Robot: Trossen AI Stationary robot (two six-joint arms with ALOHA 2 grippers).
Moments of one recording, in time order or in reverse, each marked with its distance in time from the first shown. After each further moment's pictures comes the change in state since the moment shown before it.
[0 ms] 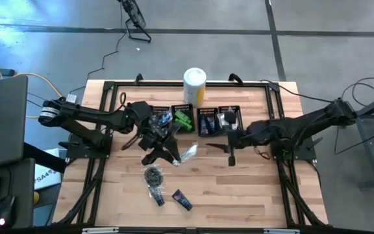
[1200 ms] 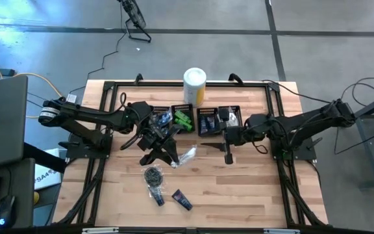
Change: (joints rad) left arm -0.002 0.000 0.000 -0.003 0.041 -0.019; right arm -0.074 0.043 -0.001 0.214 -0.181 -0.056
